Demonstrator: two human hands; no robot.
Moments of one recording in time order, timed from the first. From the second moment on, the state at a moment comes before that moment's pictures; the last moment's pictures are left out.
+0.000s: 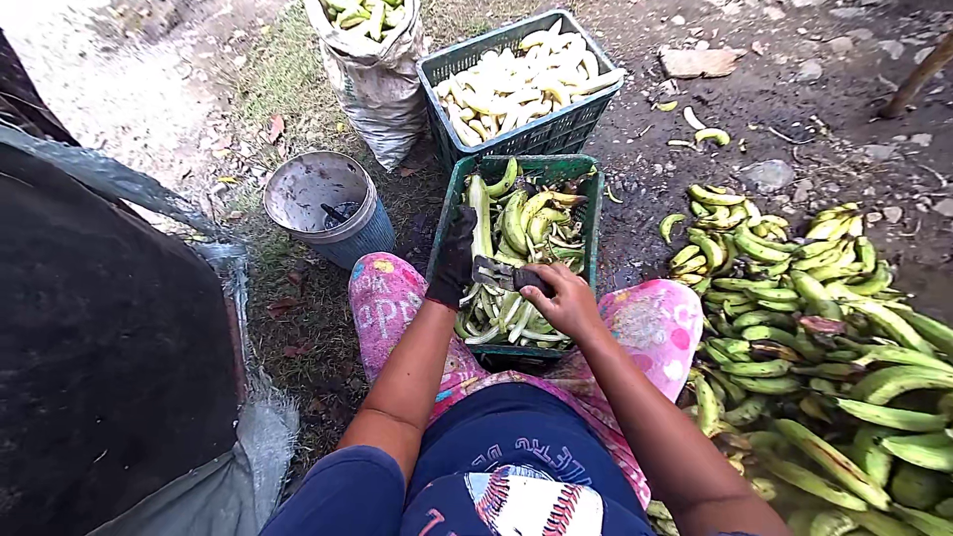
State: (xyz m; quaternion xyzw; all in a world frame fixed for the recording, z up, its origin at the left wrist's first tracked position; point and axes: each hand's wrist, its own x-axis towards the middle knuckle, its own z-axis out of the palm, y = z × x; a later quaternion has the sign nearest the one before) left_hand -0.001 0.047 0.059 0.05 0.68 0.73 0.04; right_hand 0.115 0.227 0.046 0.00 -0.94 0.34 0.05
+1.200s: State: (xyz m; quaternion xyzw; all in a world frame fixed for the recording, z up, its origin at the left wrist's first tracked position) left_hand -0.016 0.076 0.051 -0.20 0.63 0.74 -0.11; right_hand 0.094 0.189 0.041 -0.08 -0.94 0.26 0.19
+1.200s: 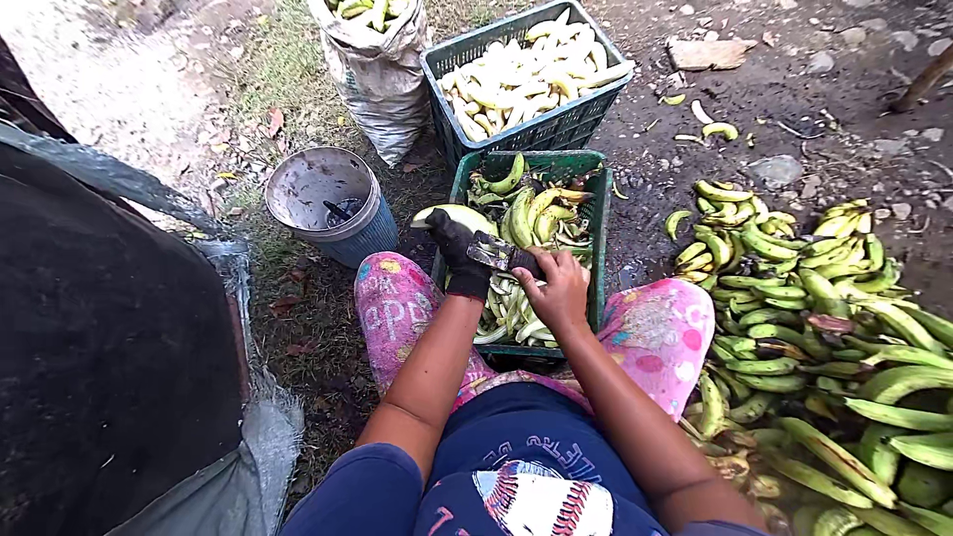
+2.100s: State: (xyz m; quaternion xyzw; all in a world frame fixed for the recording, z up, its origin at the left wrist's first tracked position) left_hand 0.006 0.061 0.042 0.03 0.49 0.85 0.19; right_hand 0.086 0.218 0.042 -0.10 -0.94 0.29 0.15
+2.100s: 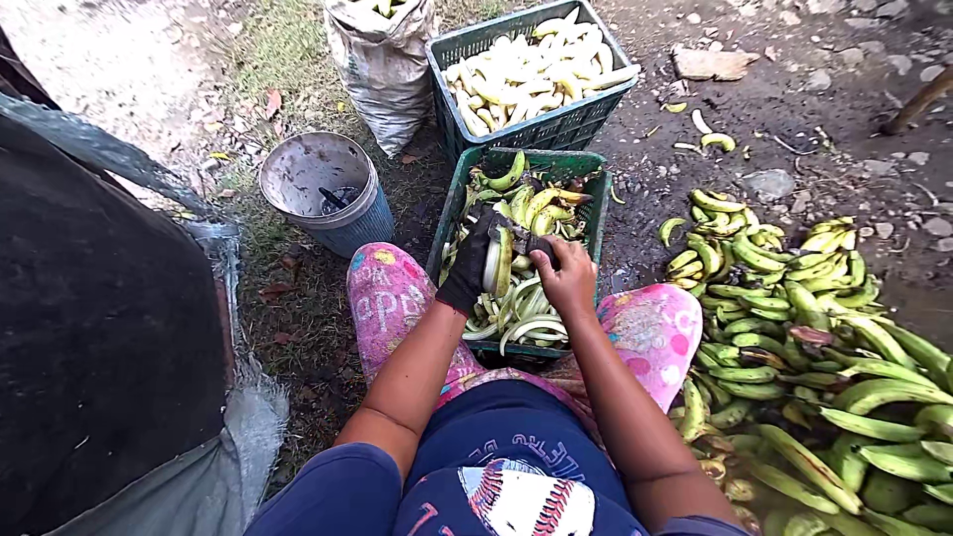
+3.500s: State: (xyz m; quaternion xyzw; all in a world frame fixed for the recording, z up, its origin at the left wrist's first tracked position) left_hand 0.051 0.023 0.016 0.10 0.77 0.63 0.08; right_hand 0.038 0.247 0.047 -0.21 -0.85 0.44 0.18
